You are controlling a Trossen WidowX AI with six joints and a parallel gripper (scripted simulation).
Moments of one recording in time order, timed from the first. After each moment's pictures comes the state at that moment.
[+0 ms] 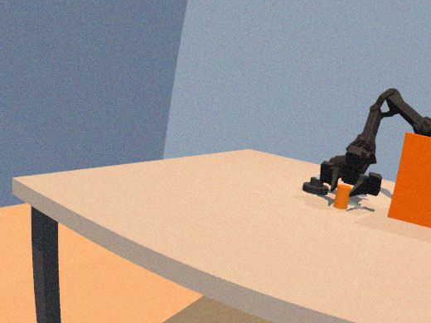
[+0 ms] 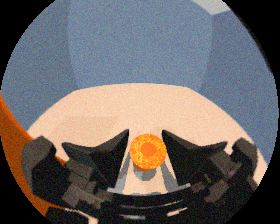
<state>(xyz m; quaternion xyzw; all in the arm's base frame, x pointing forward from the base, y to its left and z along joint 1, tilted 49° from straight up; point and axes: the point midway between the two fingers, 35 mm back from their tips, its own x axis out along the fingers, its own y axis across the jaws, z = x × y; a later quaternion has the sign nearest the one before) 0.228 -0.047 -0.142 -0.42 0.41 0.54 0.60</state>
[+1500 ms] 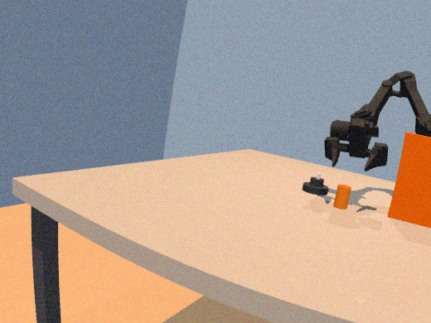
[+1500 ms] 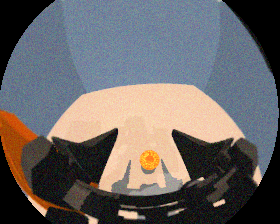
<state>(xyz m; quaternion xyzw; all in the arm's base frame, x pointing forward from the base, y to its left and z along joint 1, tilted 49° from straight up) 0.224 0.012 -0.097 -0.41 0.47 0.53 0.57</state>
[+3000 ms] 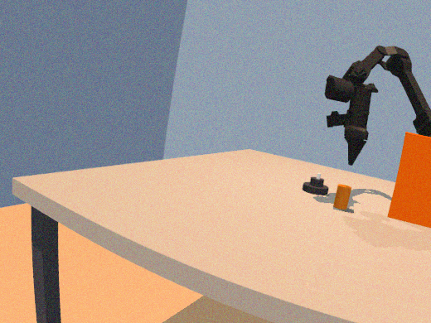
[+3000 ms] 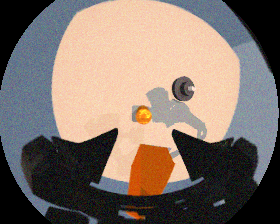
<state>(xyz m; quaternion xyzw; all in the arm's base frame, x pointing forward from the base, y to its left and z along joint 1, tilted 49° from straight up) 0.231 0.031 -0.075 -0.35 0.67 -0.22 0.61</state>
